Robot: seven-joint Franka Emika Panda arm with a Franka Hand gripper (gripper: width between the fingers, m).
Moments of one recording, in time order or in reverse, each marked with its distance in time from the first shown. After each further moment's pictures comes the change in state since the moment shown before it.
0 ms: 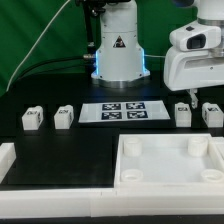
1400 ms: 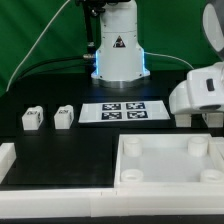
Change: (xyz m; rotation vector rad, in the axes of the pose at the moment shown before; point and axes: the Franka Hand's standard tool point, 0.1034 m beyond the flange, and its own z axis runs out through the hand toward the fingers) arm -0.021 -0.004 0.040 -0.046 -0.804 0.053
